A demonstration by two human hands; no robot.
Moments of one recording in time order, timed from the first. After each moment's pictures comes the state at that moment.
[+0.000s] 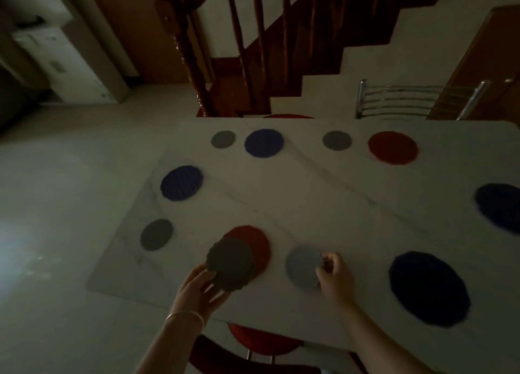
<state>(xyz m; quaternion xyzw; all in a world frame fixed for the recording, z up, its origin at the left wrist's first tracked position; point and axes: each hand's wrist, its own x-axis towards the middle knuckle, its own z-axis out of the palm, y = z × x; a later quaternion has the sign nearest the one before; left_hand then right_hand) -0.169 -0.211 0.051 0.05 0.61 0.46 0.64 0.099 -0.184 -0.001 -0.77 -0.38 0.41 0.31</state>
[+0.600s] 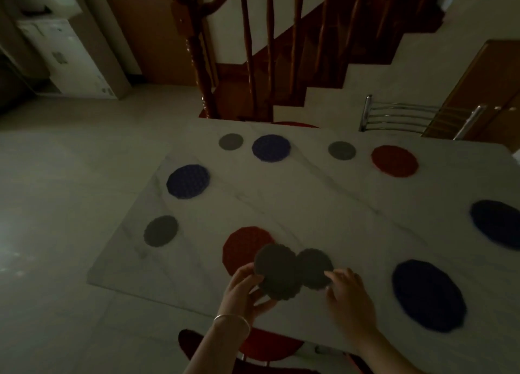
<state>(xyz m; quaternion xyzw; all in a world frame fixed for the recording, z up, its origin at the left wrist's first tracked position) -0.110 -0.223 0.045 0.09 0.53 0.44 0.72 0.110 -0.223 0.008 -0.72 -0.65 0.22 0.11</state>
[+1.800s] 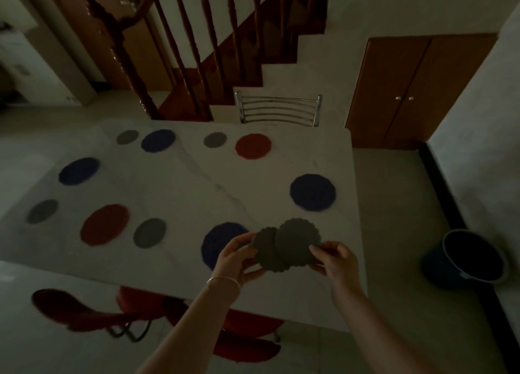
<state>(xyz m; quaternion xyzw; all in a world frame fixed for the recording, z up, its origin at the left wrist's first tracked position) 0.348 -0.278 0.074 0.17 0.56 0.42 0.70 0.560 -0.287 0.064 -0.66 -0.20 0.54 0.48</state>
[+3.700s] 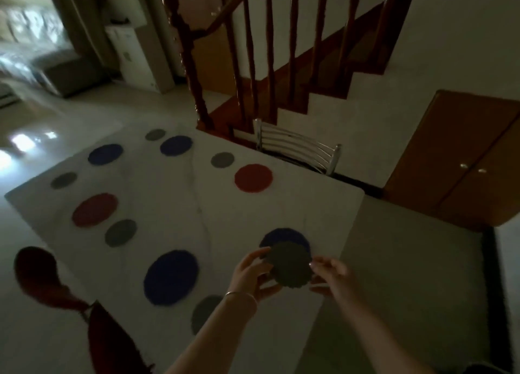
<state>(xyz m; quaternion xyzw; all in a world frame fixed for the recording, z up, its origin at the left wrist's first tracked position) 0.550 -0.155 0.087 0.07 0.57 0.55 0.61 0.722 -0.092 0.074 -0.58 -0.38 0.67 0.29</state>
